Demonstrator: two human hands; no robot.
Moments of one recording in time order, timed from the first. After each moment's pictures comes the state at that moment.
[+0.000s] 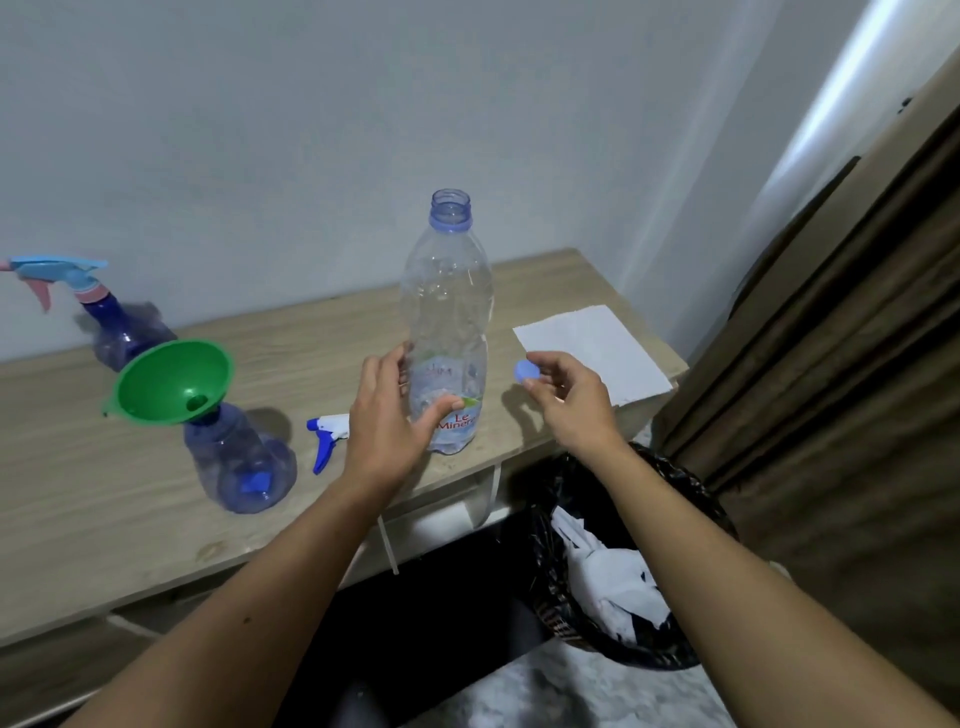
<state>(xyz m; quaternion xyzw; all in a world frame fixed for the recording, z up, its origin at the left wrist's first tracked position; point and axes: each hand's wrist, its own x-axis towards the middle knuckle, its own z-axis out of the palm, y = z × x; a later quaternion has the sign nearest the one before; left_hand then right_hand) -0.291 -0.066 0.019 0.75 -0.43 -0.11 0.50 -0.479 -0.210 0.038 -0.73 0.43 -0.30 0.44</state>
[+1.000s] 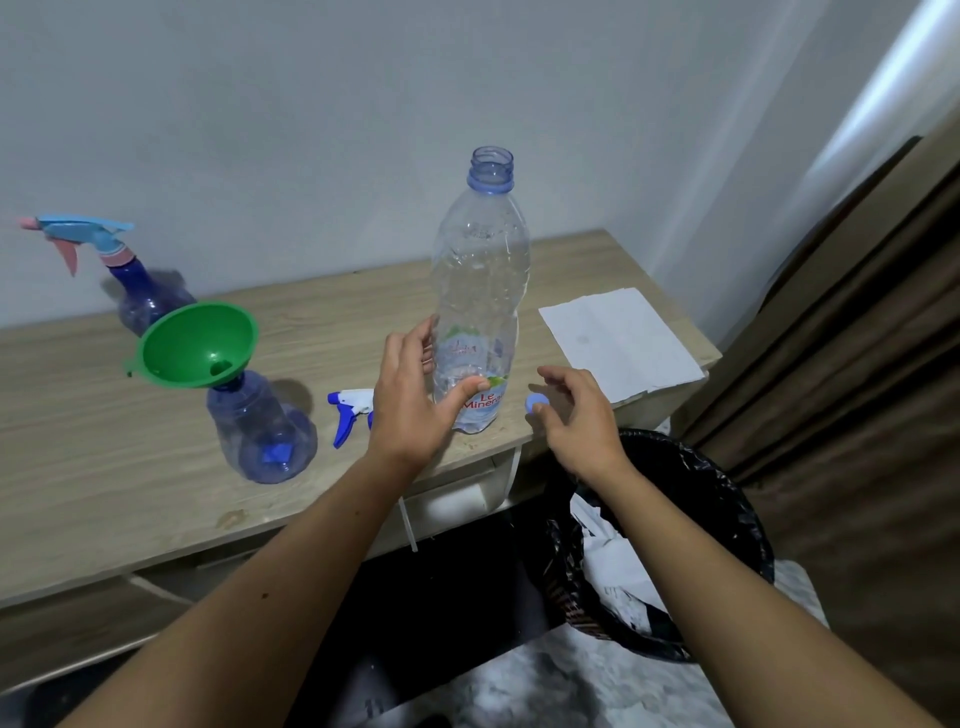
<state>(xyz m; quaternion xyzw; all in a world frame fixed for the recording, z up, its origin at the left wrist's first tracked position) -0.295 -0.063 0.016 0.73 -0.43 -0.12 0.53 -0.480 -0.188 -0.007 -0.80 0.42 -0.26 0.34</state>
